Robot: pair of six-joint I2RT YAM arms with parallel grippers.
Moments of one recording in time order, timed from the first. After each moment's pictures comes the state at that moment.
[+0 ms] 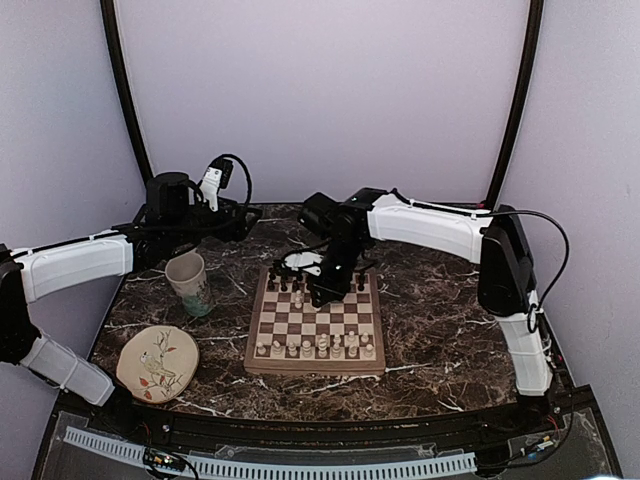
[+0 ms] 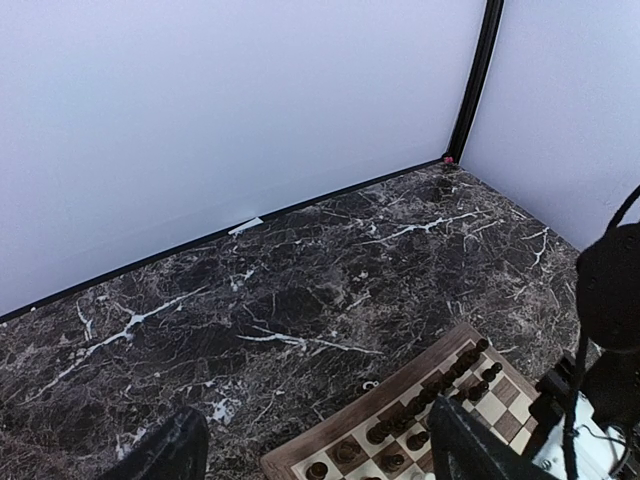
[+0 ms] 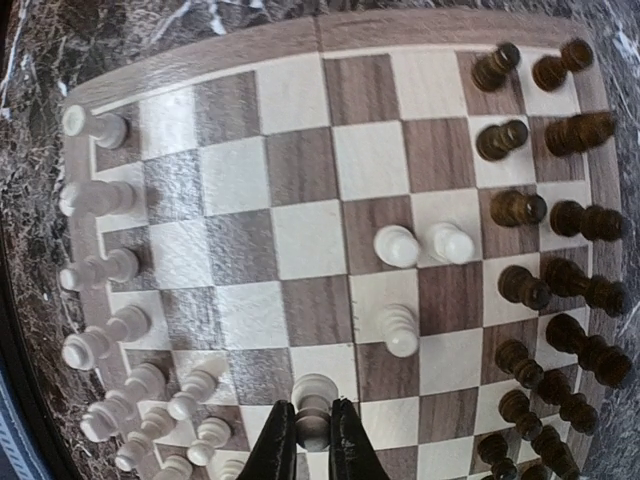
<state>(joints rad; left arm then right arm) -0.49 1.37 0.95 0.15 0.14 -0.08 0.91 2.23 2.01 -1.09 -0.24 -0.49</state>
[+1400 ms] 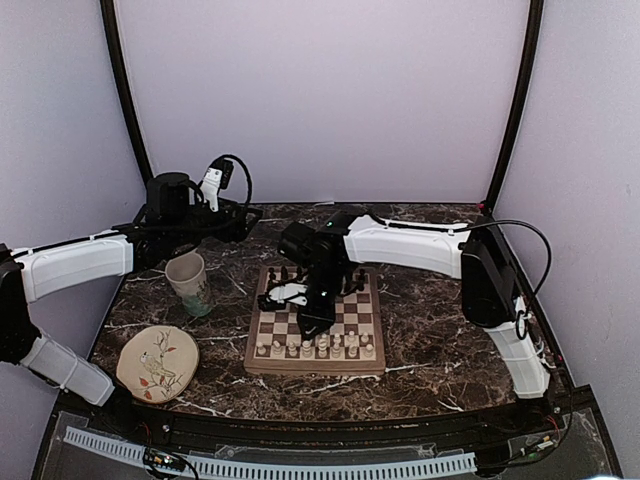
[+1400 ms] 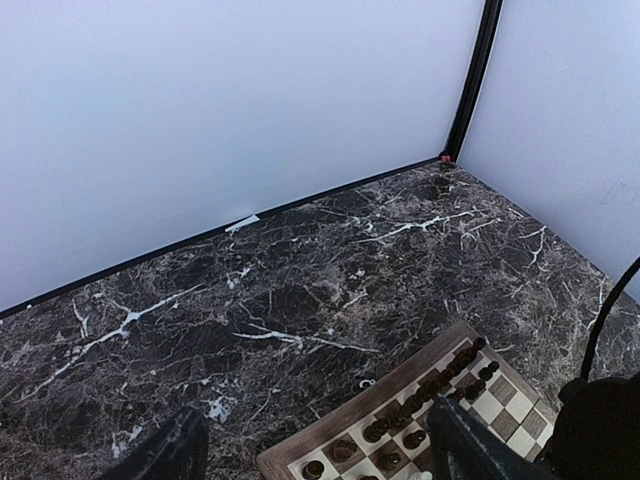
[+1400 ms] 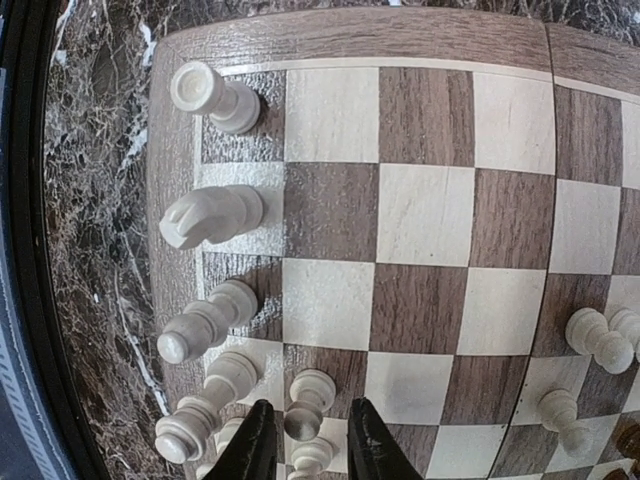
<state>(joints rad) -0.49 1.38 0.95 0.14 0.15 -0.08 1.02 2.30 2.03 -1.14 -0.32 -0.53</state>
